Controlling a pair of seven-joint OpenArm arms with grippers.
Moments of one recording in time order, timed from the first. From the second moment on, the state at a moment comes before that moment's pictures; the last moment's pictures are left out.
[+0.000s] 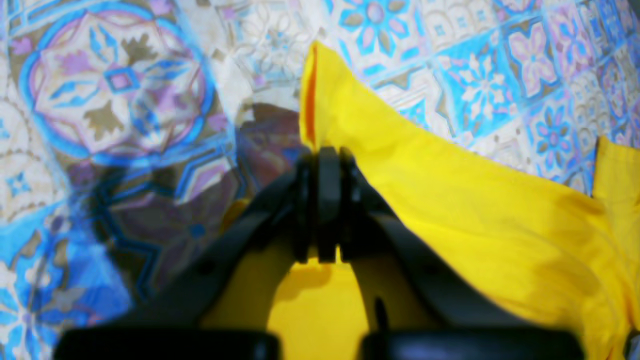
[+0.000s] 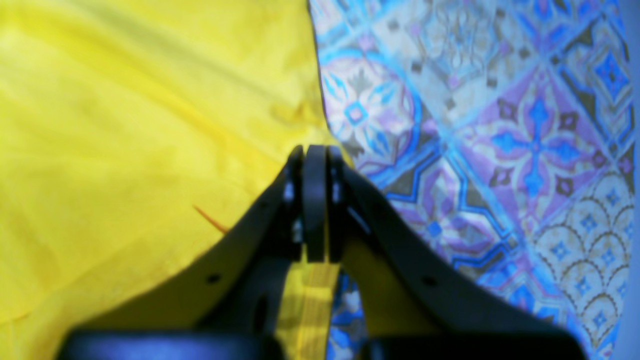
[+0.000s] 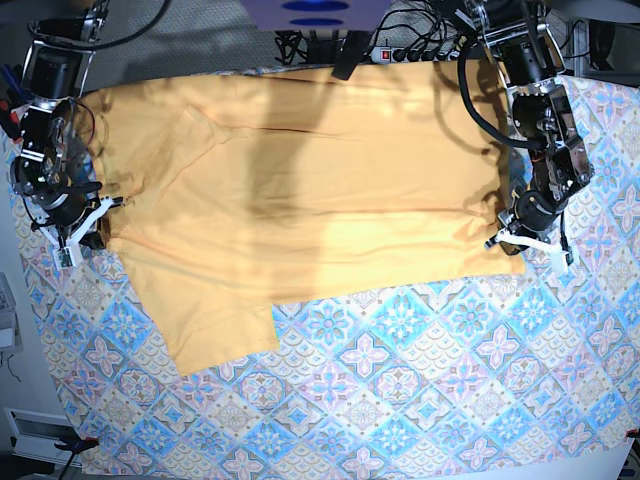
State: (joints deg) left arm 1.4 -9.6 -24.4 82.5 -30.5 -2.0 42.3; right arm 1.3 25.7 18.1 62.2 7.9 35.4 -18.4
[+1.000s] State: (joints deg) left arm 0.9 -9.4 -24.4 82.4 -30.5 -2.2 42.2; right arm 23.0 24.2 5.5 24.5 8.0 34.9 -3.9
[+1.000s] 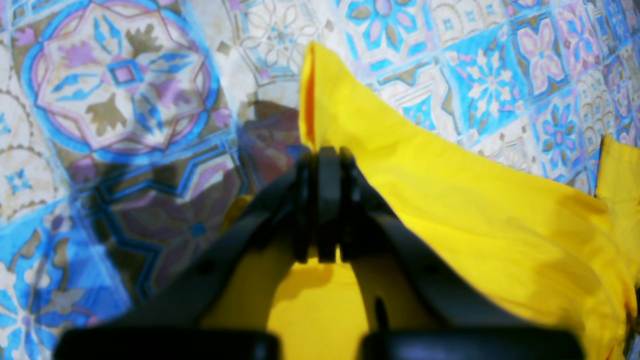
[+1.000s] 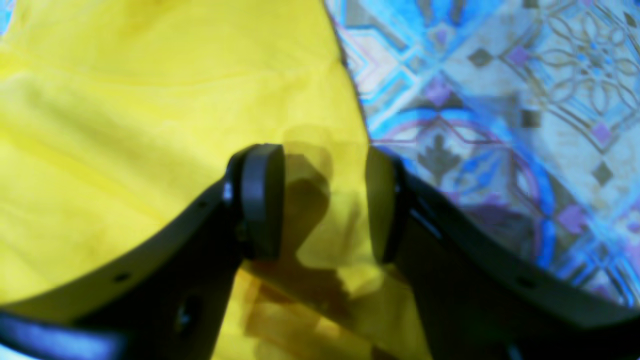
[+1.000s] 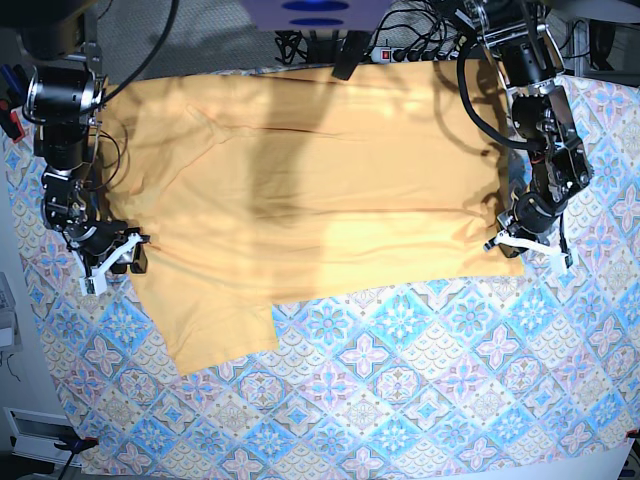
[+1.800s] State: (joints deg) left arm 1.0 -9.6 -24.4 82.4 -30.6 -2.2 42.3; right arm 18.1 24.3 7.7 39.1 12.9 40.1 -14.1
